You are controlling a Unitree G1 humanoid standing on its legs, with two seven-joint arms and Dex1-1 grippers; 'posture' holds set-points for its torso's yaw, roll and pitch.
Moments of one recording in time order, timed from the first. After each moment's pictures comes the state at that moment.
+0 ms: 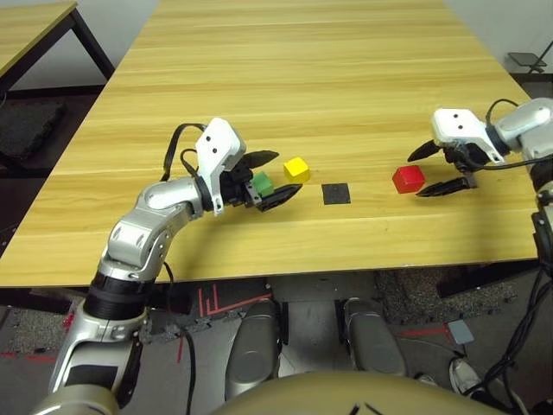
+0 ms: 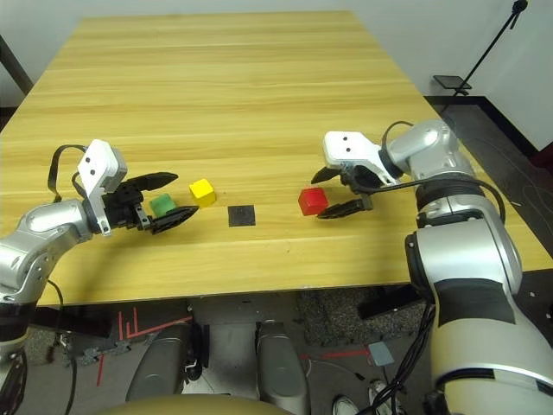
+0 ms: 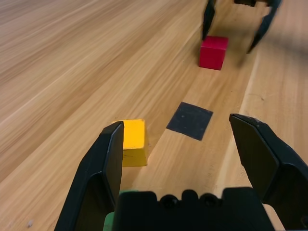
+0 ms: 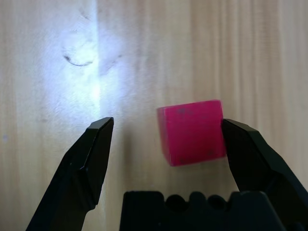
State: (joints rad) left arm -0.29 0.60 -0.05 -0.32 -0.47 0.57 -0.75; right arm -1.15 -0.66 0.35 1.30 -0.25 -0.45 1.54
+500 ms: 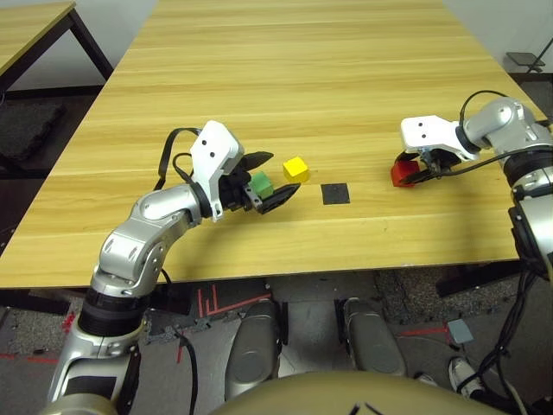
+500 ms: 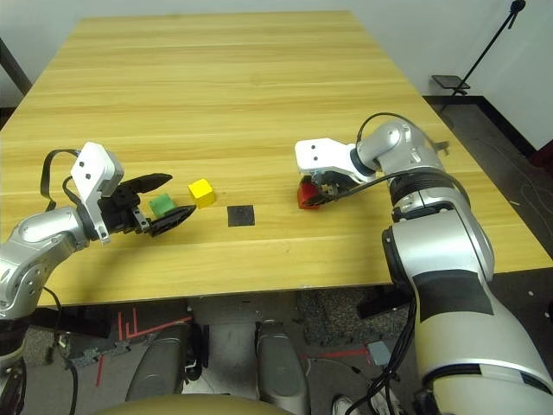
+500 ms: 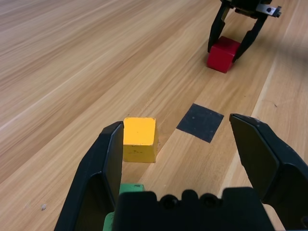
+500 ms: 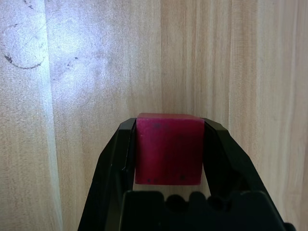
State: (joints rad) left arm -0.26 0.58 -0.02 -0.39 -0.48 0.63 -0.67; right arm -1.17 -0.60 0.34 1.32 -0.35 -0.44 1.42
